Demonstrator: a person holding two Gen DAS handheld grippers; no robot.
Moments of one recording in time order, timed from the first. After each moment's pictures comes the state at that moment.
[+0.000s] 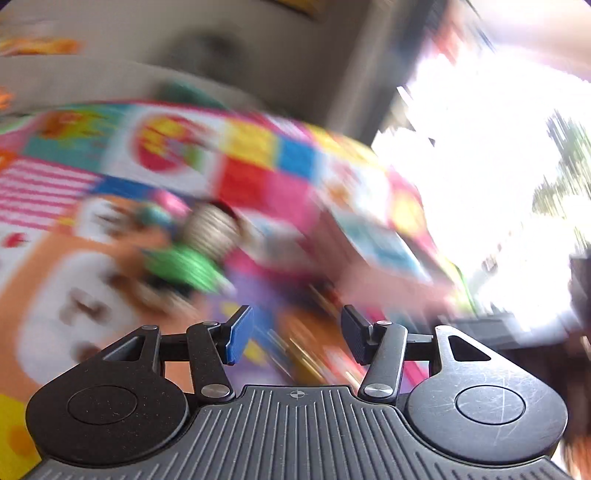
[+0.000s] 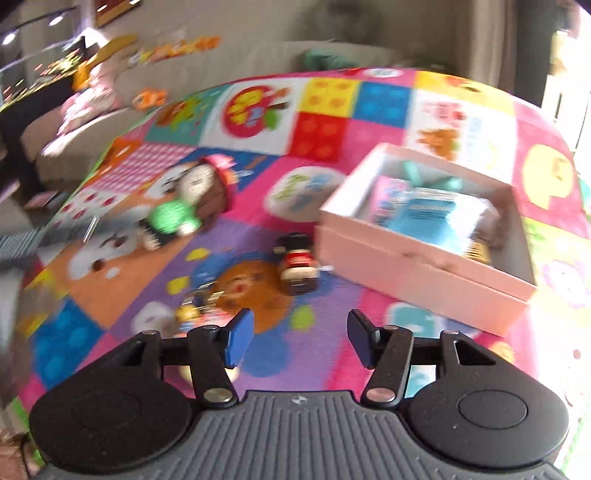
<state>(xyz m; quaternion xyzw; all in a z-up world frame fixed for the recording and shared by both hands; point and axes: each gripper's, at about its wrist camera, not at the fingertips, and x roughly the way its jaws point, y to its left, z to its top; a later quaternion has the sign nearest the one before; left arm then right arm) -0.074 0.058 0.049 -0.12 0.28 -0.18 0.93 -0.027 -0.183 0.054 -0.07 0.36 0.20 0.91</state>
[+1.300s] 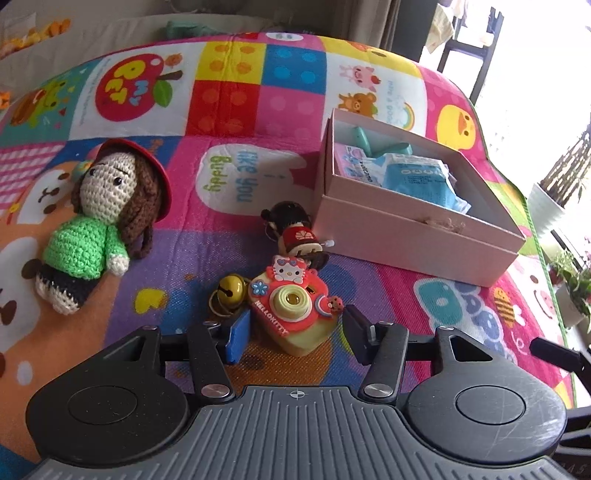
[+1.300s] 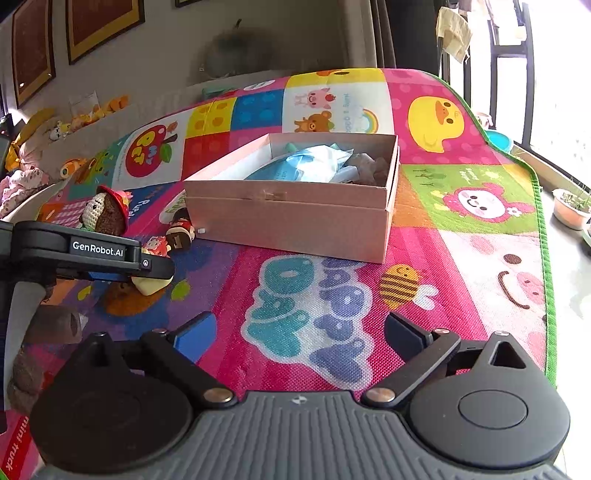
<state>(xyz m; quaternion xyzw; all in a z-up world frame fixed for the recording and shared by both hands) 0.018 -0.042 0.018 -0.05 0.39 -0.09 0.92 -0.053 -0.267 0.003 0.03 0.31 0.09 0.94</state>
